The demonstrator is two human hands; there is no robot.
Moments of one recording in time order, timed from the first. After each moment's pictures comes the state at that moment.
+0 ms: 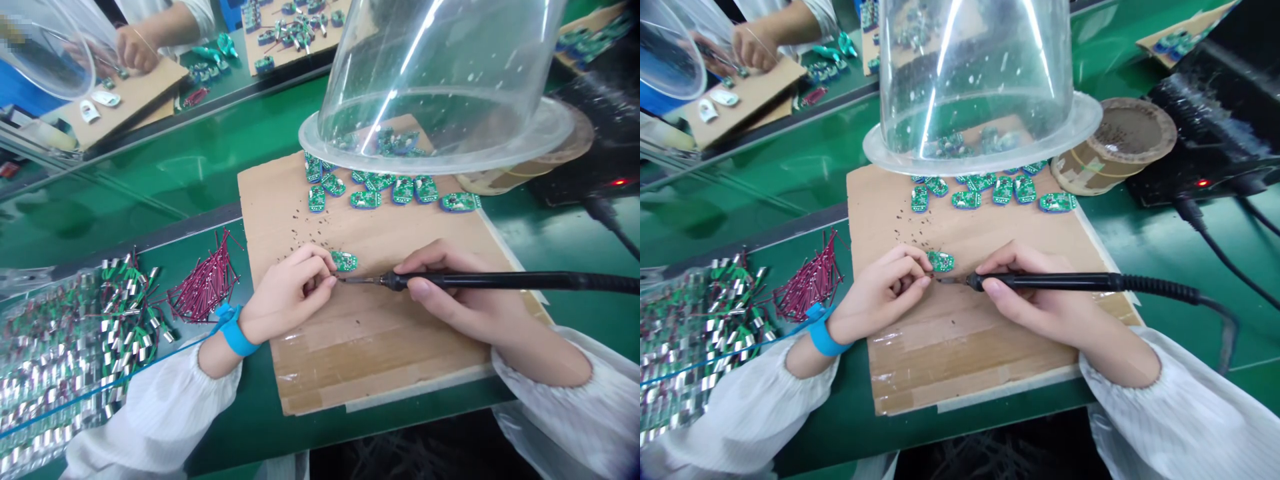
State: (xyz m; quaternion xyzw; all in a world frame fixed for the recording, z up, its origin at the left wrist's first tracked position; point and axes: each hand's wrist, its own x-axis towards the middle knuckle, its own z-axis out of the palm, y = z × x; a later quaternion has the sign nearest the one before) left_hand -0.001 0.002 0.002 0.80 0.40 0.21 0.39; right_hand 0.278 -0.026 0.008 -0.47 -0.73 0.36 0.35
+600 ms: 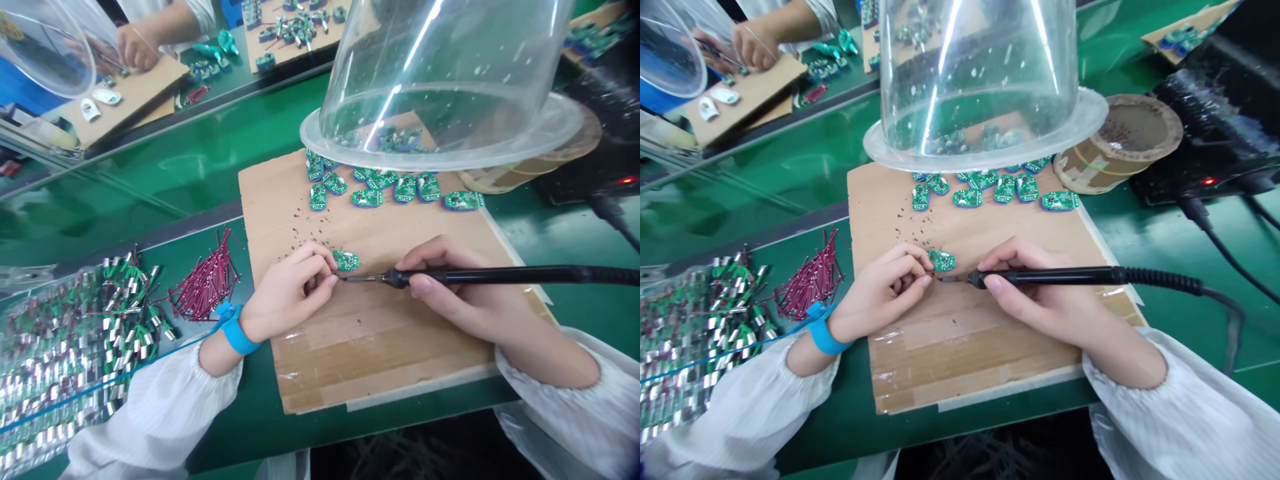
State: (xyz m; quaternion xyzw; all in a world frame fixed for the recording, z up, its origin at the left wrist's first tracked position) left_hand -0.001 0.001 0.000 0.80 0.40 0.21 0.39; right_hand 0.281 -0.024 0.004 -0.47 -0.72 0.37 0.34
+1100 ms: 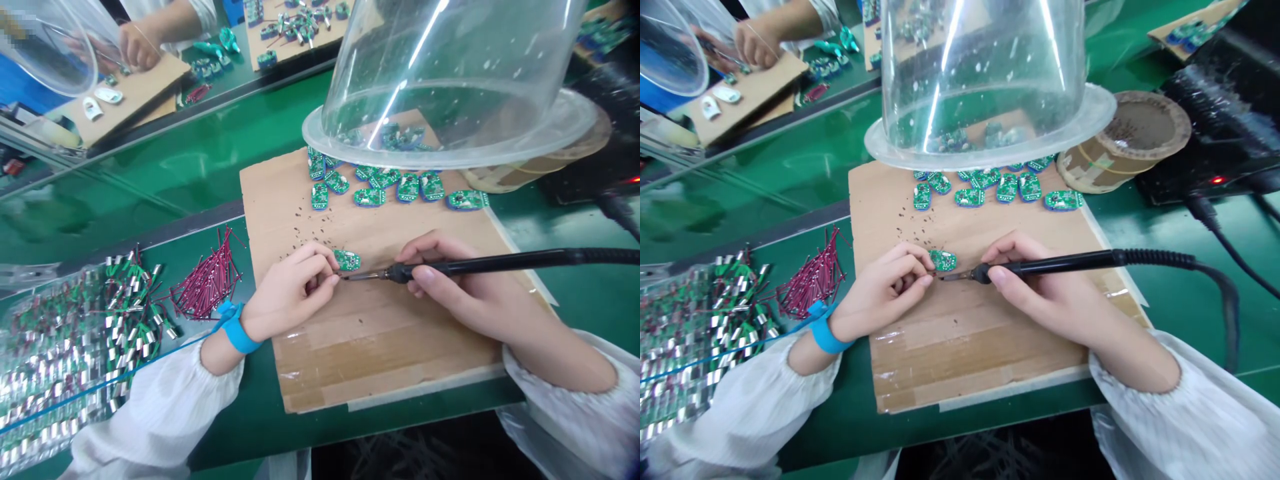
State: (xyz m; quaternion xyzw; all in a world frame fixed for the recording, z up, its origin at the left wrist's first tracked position) left_hand -0.002 0.002 0.000 0.81 0.40 0.22 0.38; right_hand 0.279 -0.020 0.010 -0.48 -0.70 0.44 0.31
